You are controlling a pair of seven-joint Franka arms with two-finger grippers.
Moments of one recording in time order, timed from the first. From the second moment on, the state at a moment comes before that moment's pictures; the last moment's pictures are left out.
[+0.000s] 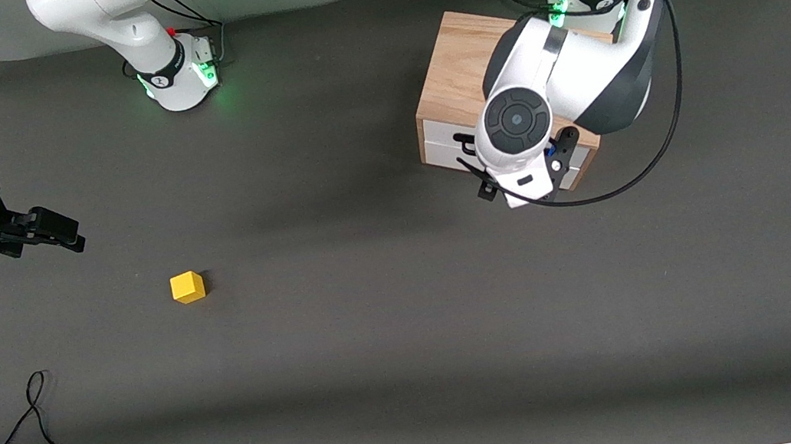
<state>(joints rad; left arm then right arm) -0.57 0.38 -0.02 -1.62 -0.09 1.67 -1.60 0.25 0.06 -0.18 -1.56 0.01 1.64 0.18</state>
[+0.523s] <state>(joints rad) -0.57 0.41 -0.02 -1.67 -0.06 1.73 -1.60 0.25 0.06 -0.18 -1.56 0.01 1.64 0.18</state>
